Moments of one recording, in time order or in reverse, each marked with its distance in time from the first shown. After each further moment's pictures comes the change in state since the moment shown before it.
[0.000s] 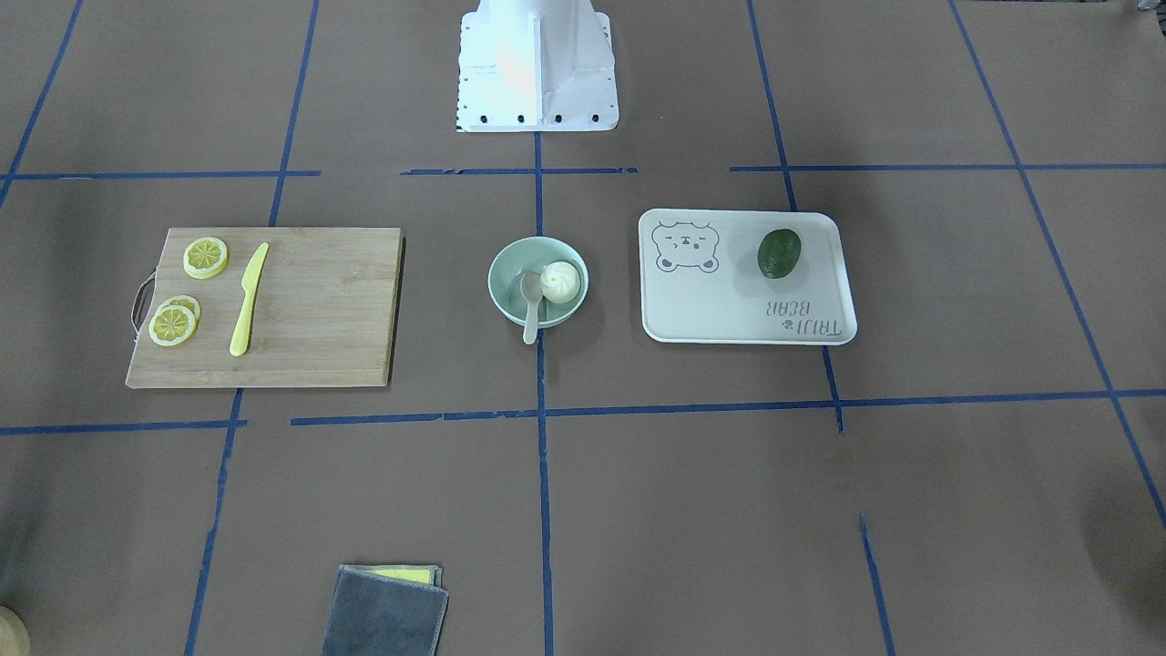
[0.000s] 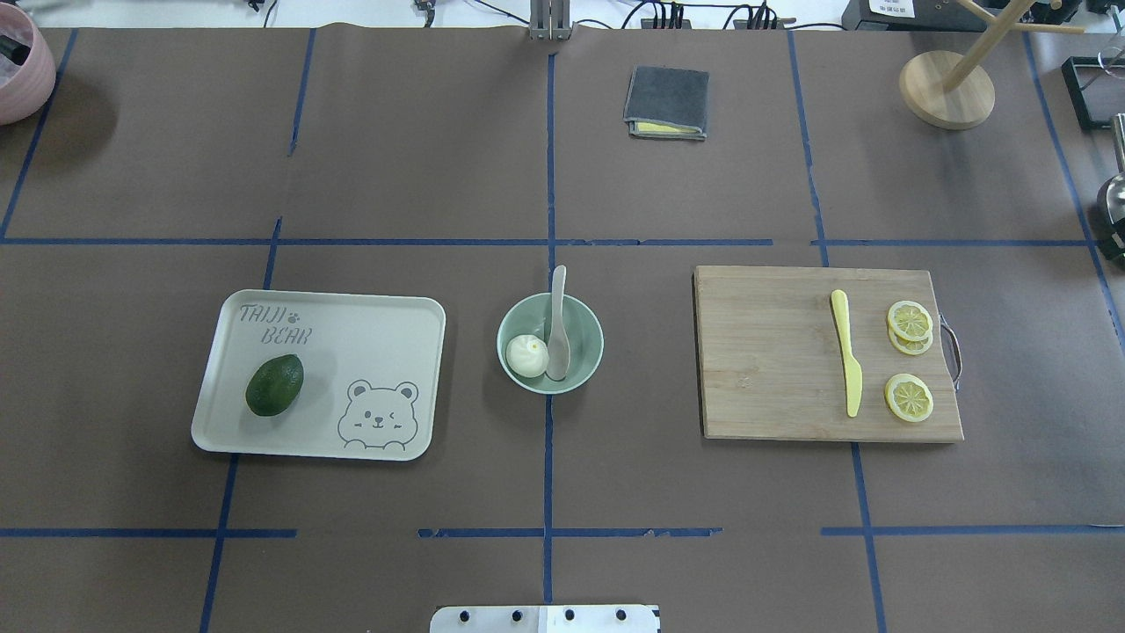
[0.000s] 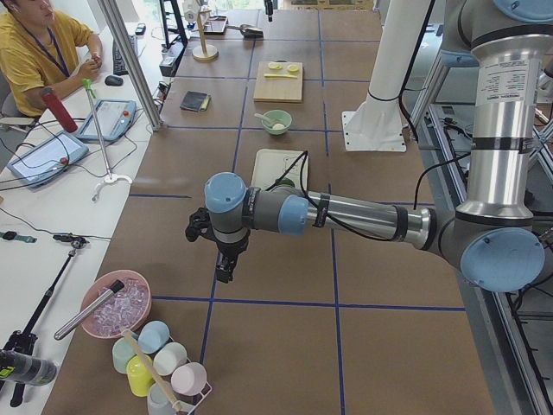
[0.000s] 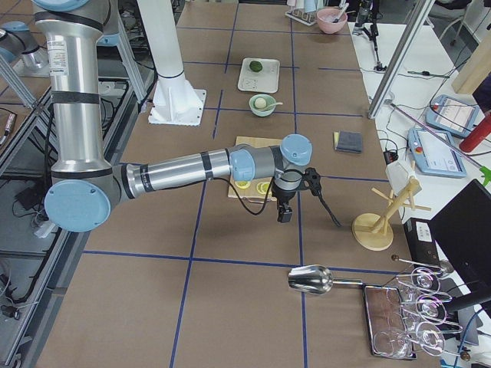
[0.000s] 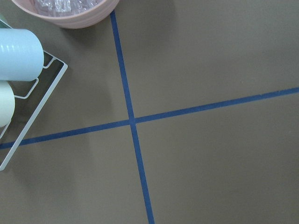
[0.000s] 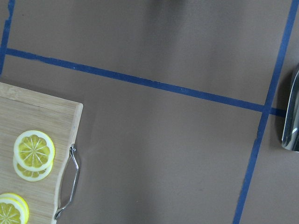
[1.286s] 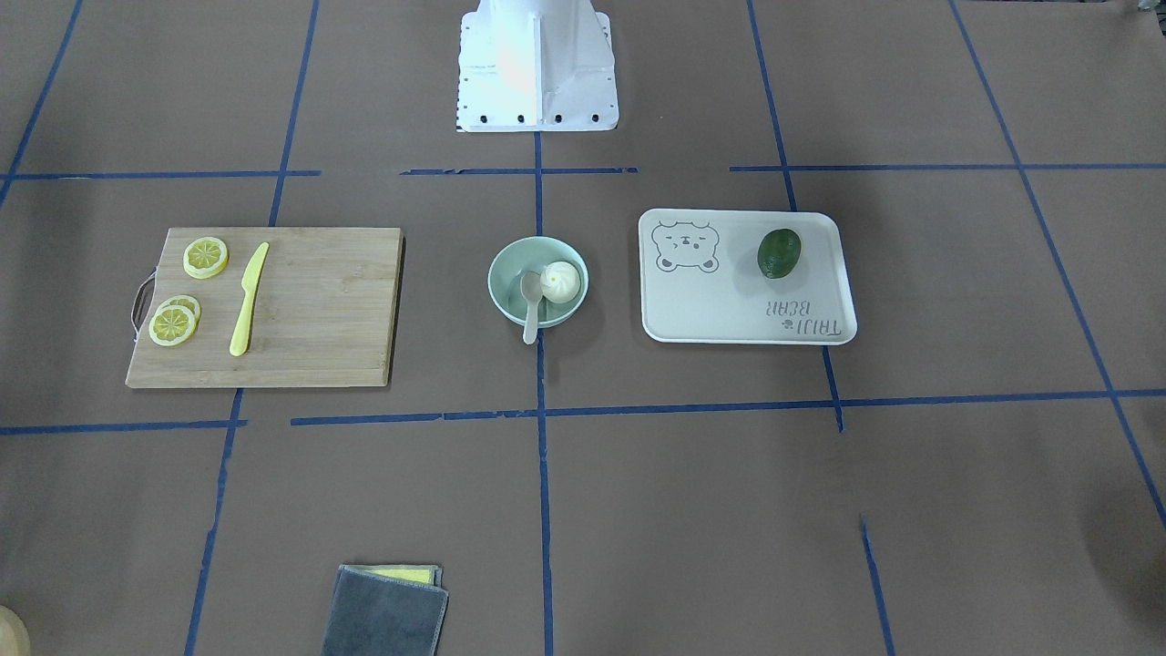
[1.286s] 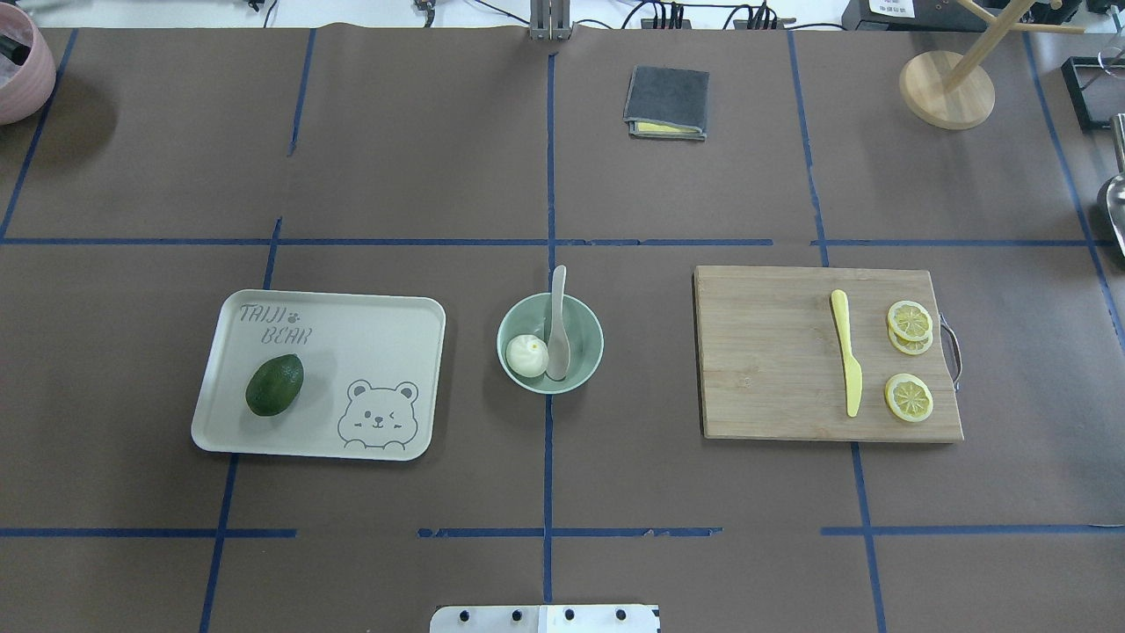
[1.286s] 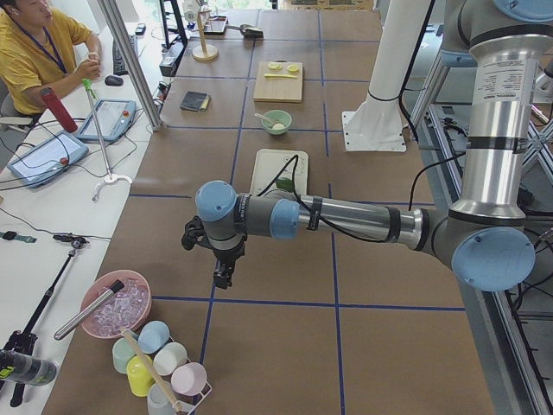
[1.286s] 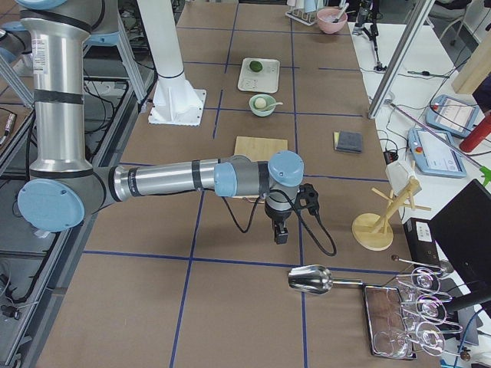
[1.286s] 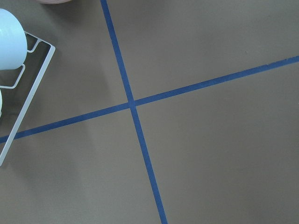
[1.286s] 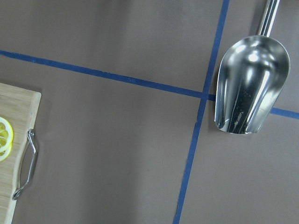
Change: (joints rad) left arm 0.003 -0.018 0.053 0.016 -0.008 -0.002; right arm 0.155 -0.084 -0.011 -0.005 0.009 -0.157
